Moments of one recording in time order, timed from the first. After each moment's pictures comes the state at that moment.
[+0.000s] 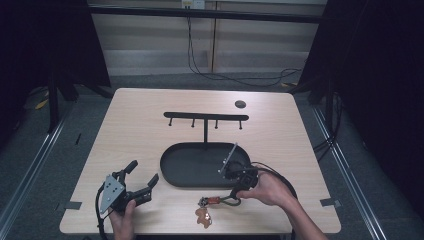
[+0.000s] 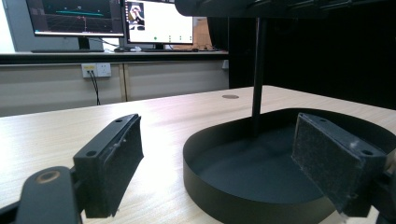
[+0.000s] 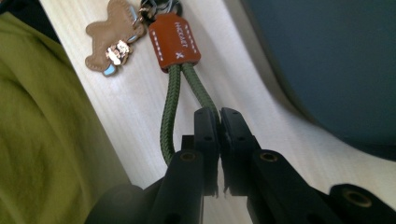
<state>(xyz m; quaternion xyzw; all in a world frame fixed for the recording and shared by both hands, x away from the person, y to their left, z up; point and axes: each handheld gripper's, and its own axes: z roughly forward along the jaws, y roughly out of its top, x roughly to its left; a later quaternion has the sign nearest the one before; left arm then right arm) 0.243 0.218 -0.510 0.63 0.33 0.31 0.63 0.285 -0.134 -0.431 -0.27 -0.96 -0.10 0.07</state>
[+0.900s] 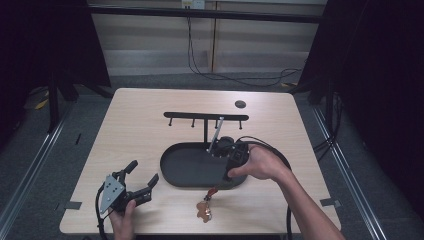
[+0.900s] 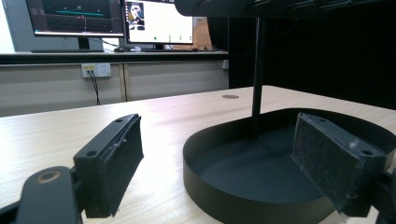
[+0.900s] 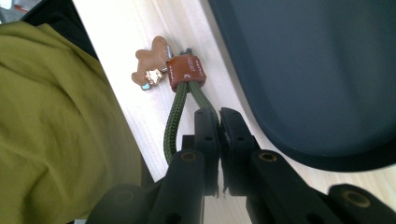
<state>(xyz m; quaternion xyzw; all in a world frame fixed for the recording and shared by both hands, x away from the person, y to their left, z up) 0.243 0.218 -0.510 0.63 0.33 0.31 0.63 0.319 -0.105 -0.369 -0.24 -0.96 -0.07 0.09</state>
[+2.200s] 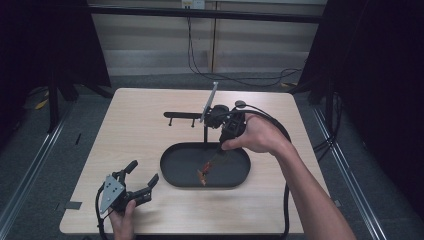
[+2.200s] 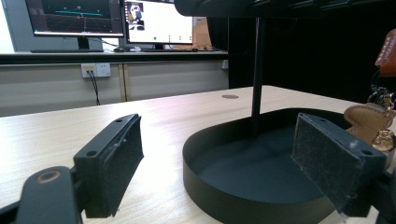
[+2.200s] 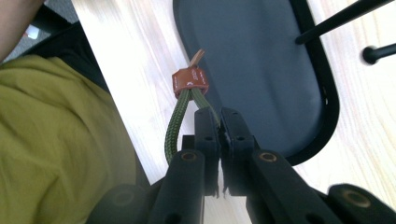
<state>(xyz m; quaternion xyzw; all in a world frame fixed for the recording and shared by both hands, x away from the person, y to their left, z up) 0.243 0.218 -0.510 0.63 0.33 0.31 0.63 0.341 -0.087 -0.283 -0.23 -0.97 -0.10 0.04</state>
